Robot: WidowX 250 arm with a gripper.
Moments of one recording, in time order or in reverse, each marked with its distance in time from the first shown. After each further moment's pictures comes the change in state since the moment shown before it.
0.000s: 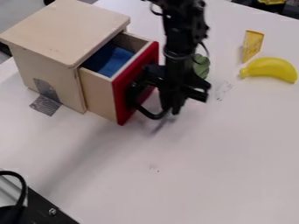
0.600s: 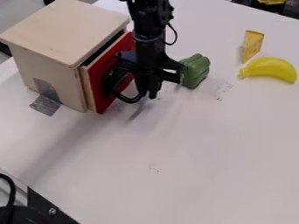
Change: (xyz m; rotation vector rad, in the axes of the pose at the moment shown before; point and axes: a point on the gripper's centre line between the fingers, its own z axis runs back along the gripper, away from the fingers) arm 0.004 0.038 0.000 0.005 0.049 0.118
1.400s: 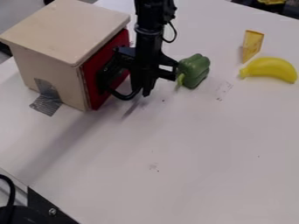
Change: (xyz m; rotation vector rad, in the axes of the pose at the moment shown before) arm 0.007 0.016 -0.003 0.105 0.135 0.050
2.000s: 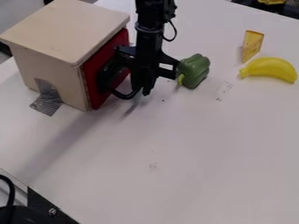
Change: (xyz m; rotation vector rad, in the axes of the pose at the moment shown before) arm 0.001 0.005 -0.001 0.004 0.015 0.016
